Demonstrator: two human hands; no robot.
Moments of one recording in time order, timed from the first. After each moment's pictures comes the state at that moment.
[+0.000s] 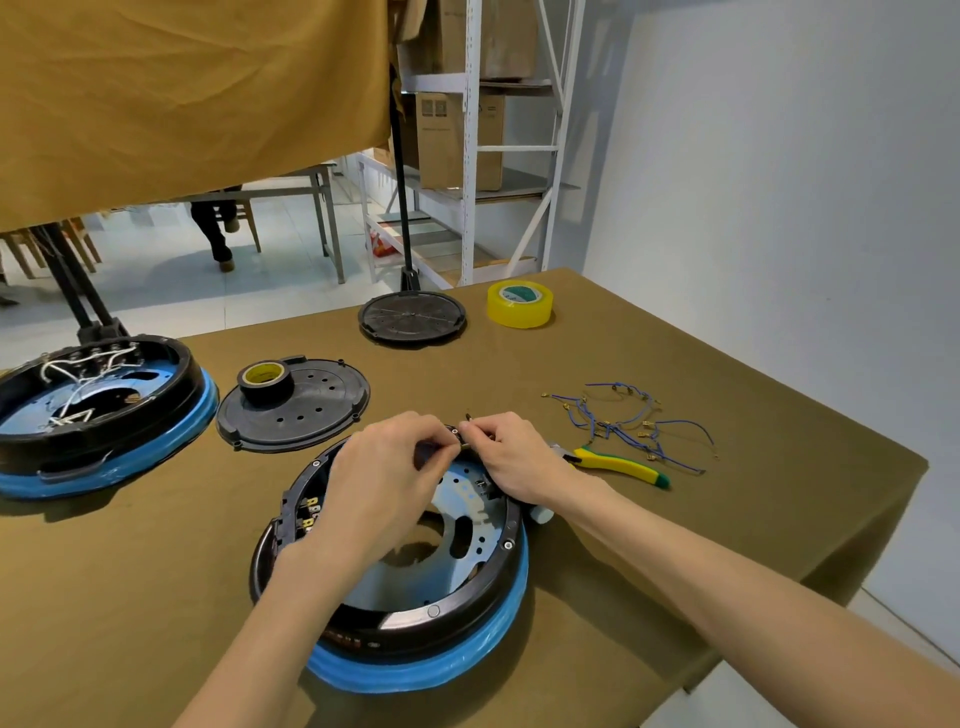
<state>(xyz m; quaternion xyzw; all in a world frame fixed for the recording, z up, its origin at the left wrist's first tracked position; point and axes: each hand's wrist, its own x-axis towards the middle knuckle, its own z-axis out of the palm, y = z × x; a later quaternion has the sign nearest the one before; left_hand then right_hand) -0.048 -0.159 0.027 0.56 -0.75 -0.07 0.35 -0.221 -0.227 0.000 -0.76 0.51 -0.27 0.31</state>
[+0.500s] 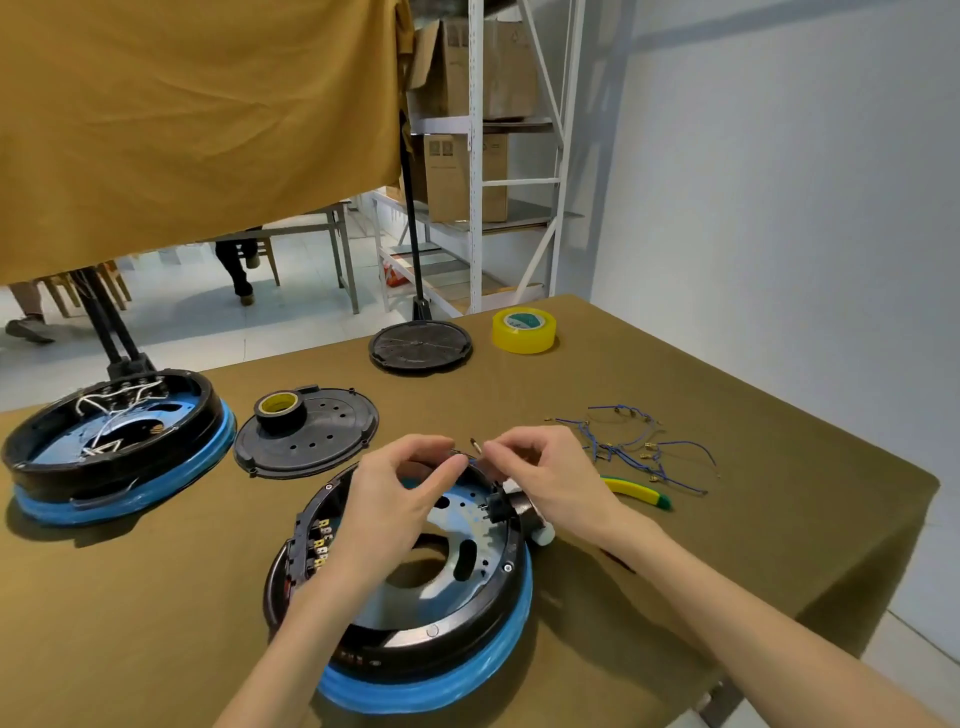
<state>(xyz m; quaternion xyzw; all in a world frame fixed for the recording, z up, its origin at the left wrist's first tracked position) -0.052 -0.156 0.018 0.51 -0.63 -0.31 0.51 -0.254 -0.193 0.024 -0.74 0.41 -0.42 0.34</state>
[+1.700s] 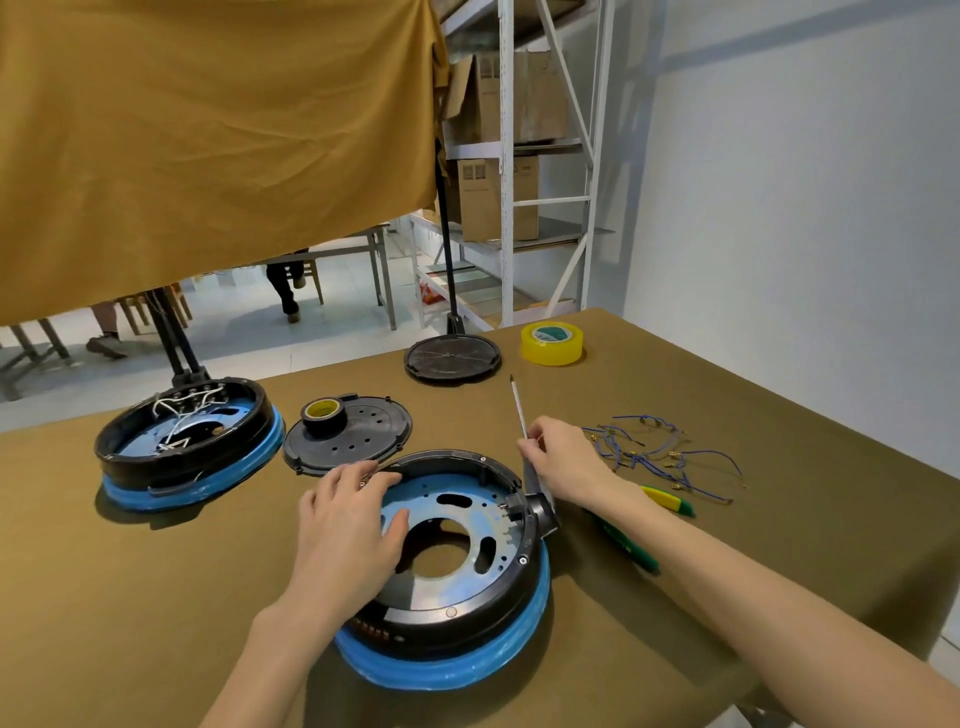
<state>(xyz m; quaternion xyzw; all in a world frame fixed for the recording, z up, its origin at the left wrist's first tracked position) -0.002 -0.118 0.009 0.71 -0.67 0.01 0.22 -0.248 -0.242 0.013 -0.75 0.59 -0.24 0.19</state>
